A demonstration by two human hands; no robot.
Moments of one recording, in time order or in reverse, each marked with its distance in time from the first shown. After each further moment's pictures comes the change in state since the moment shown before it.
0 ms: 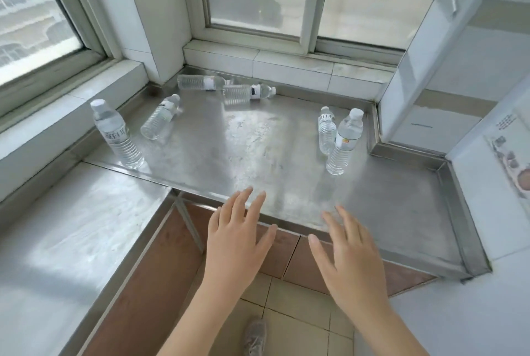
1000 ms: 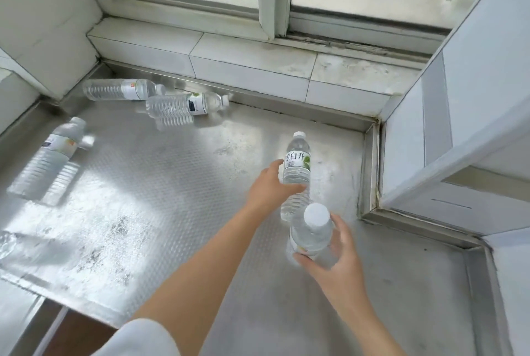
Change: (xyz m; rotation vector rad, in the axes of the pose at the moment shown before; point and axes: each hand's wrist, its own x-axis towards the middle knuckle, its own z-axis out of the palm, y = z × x) left_hand 0.407 0.107 0.240 -0.584 -0.600 -0.461; right_hand 0.284 0.184 0.102 0.934 -0.203 0.463
